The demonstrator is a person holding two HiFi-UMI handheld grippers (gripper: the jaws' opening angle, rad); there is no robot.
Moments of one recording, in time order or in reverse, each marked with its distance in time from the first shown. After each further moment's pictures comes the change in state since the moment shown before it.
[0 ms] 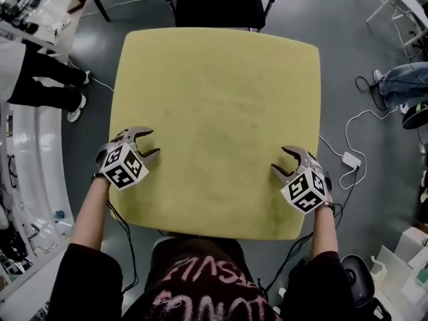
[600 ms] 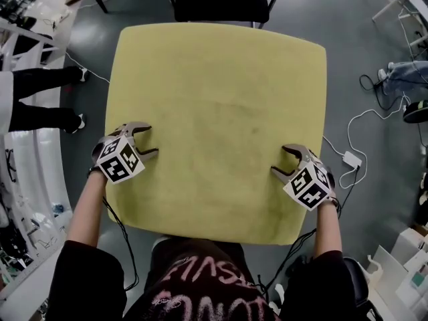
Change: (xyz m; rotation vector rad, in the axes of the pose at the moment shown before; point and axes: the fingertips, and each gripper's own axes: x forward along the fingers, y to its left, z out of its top) left arm 0.023 0.015 -0.001 -0.015 0.040 -0.123; right arm 0.022 -0.015 -0.005 0.031 0.059 0.155
